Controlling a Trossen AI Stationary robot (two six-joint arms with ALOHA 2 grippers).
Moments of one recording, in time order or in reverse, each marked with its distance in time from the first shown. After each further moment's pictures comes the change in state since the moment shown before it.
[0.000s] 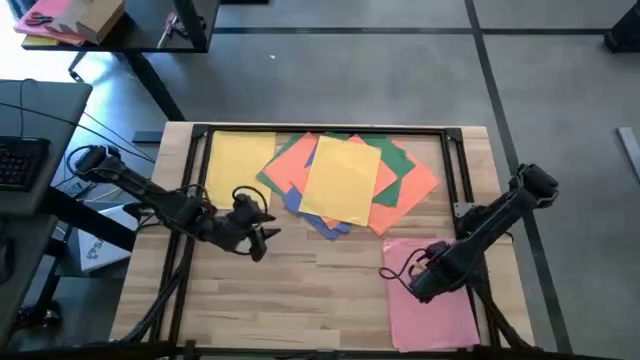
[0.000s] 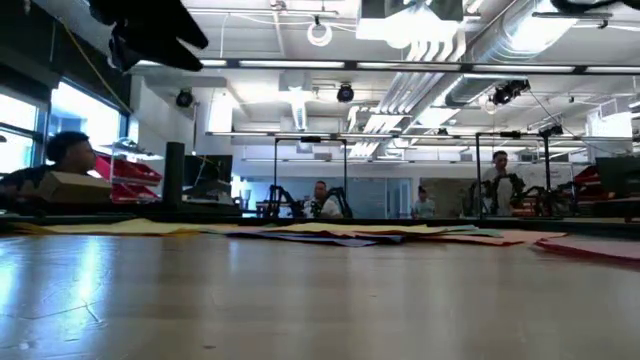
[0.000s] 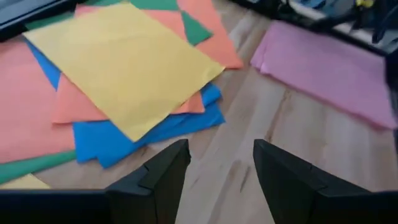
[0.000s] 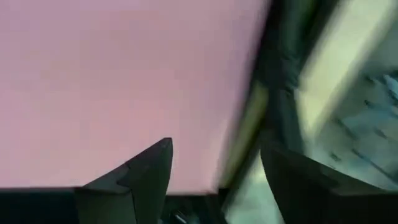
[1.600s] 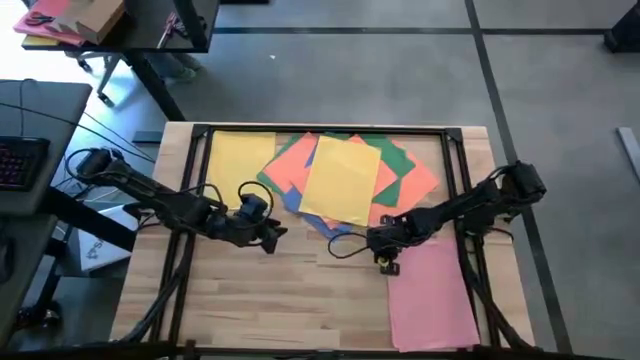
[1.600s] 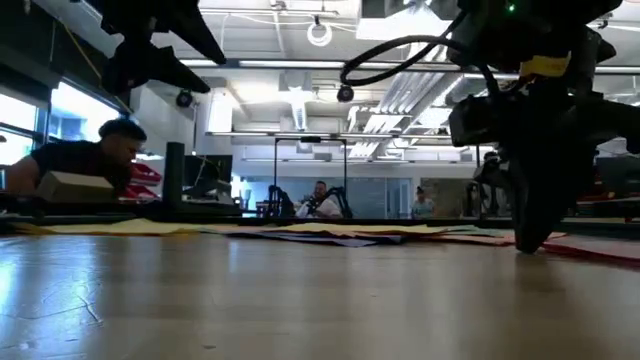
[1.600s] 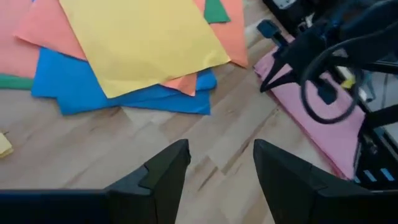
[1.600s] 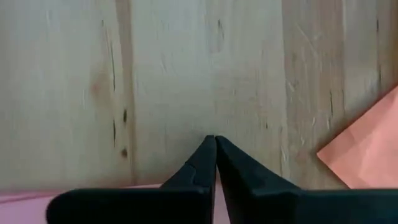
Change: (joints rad) left arm 0.075 0.098 0.000 0.037 0.108 -0.405; right arm -0.469 0.084 -0.343 0.815 0.246 -1.710
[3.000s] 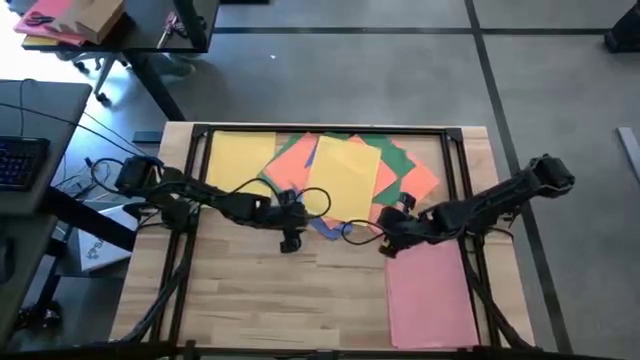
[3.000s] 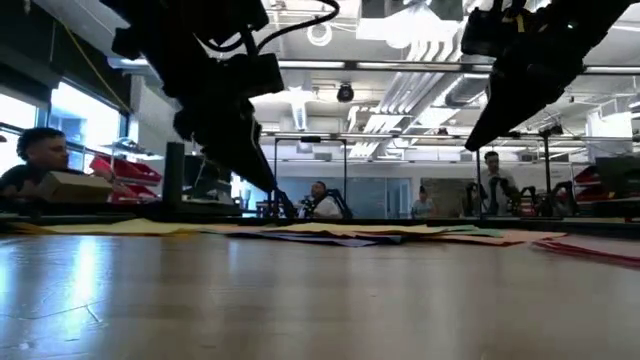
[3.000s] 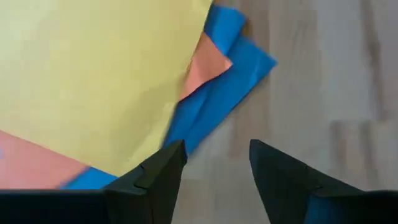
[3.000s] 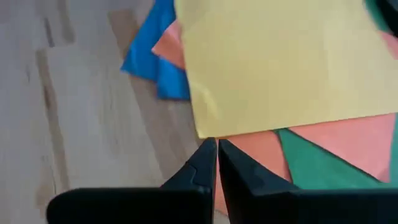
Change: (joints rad) left arm 0.262 0.402 0.050 0.212 0.208 1.172; right arm 0.101 -0.304 0.015 -0.100 0.591 0.256
